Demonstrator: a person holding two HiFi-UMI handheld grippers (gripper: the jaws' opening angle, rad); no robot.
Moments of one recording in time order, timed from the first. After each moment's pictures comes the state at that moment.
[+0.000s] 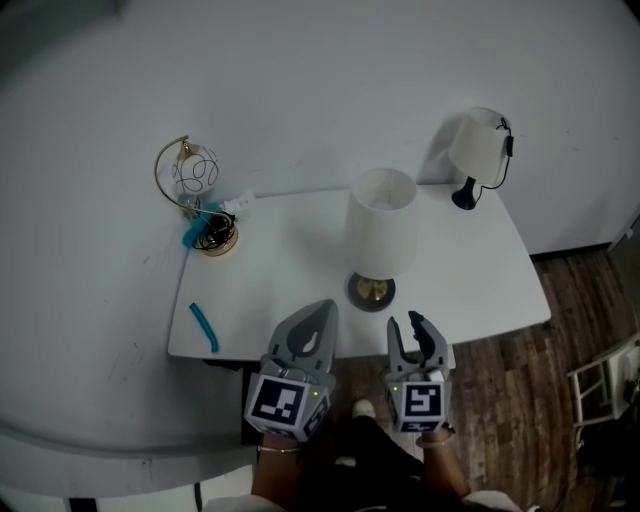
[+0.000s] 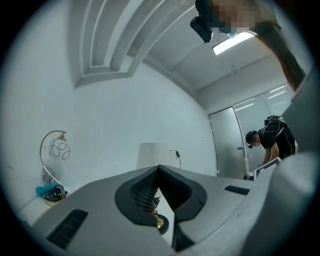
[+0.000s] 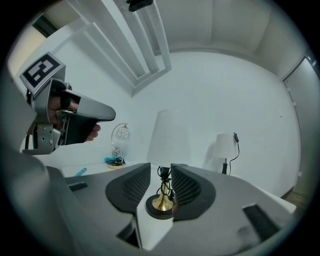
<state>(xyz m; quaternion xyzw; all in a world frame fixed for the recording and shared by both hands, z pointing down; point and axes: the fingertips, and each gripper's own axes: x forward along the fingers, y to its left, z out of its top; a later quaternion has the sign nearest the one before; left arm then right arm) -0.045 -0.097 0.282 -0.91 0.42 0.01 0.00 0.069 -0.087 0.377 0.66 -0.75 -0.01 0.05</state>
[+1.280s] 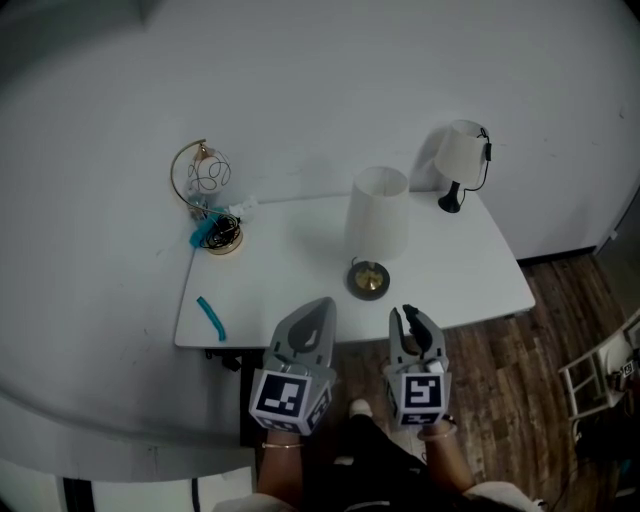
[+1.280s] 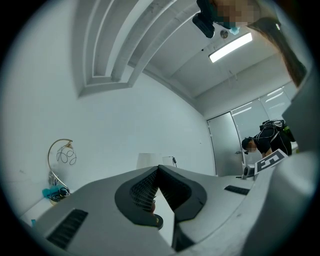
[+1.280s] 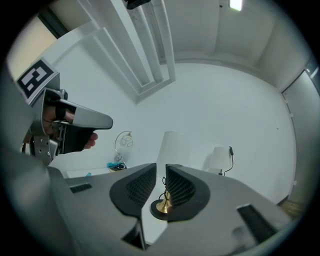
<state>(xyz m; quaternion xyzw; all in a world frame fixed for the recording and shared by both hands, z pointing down) -0.078 -0.031 0.260 -0.91 0.42 0.04 0.01 0.041 -0.024 0.329 0.67 -0.74 -0.05 0.04</state>
